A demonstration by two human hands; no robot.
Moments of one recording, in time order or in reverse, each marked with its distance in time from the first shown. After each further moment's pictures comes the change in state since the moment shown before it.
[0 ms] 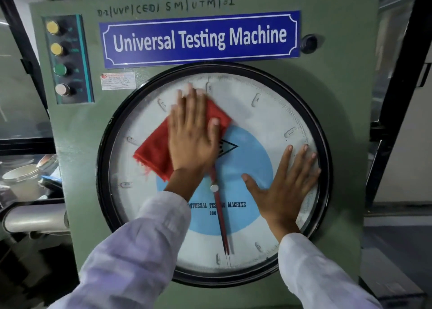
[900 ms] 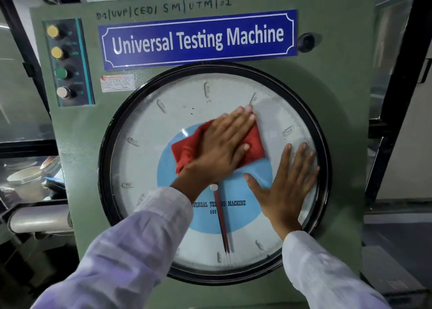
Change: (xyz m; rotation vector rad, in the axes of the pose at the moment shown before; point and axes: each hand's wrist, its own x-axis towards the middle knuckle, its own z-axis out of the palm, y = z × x) left_hand -0.007 0.024 0.008 -0.151 -0.148 0.541; right_hand -0.001 0.007 -0.004 0.009 -0.013 -0.010
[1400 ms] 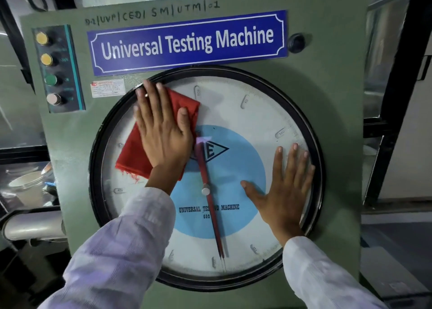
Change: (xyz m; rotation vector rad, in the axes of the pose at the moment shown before) left_hand -0.002 -0.048 -0.019 0.257 0.262 -0.715; right_hand 0.003 0.014 -0.002 -0.039 -0.001 -0.089
